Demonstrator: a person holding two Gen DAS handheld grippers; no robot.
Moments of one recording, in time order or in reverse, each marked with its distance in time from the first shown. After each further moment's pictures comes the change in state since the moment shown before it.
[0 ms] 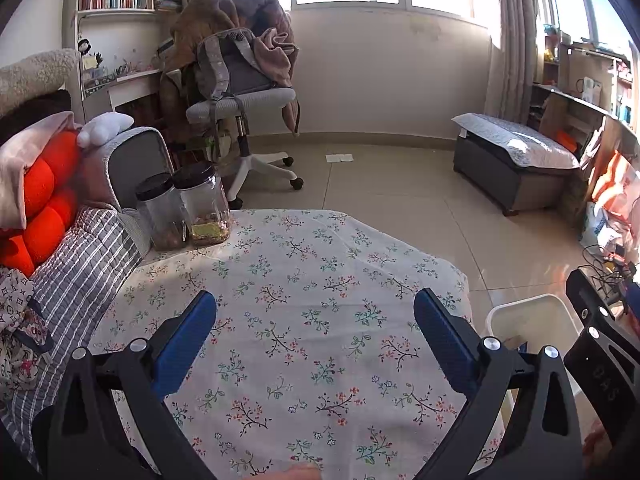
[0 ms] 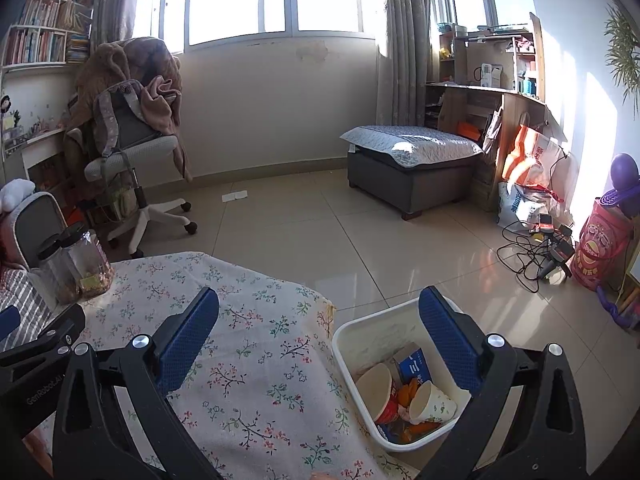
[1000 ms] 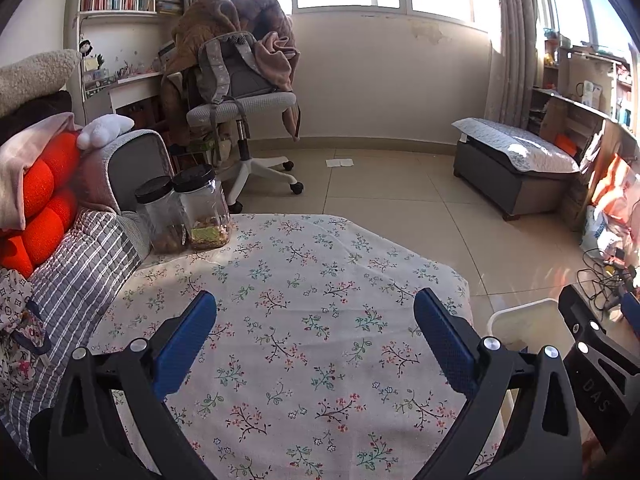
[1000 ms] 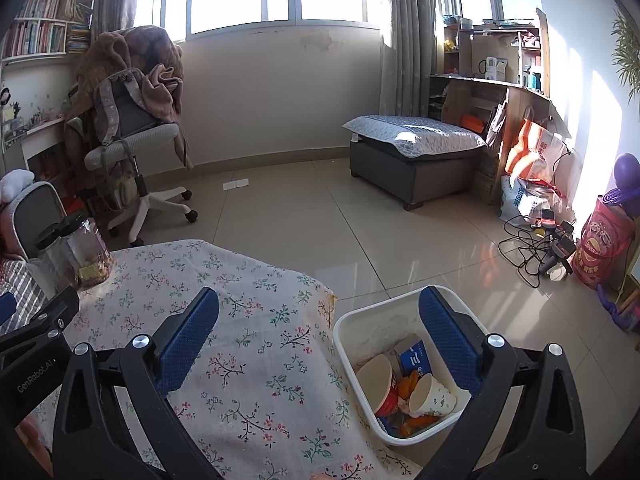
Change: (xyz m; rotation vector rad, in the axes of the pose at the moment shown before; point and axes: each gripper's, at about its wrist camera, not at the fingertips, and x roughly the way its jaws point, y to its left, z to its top) left arm 0.000 0.003 -0.001 -0.006 -0.024 -0.005; right arm 0.008 -0.005 -0.001 -0.015 0.045 0.009
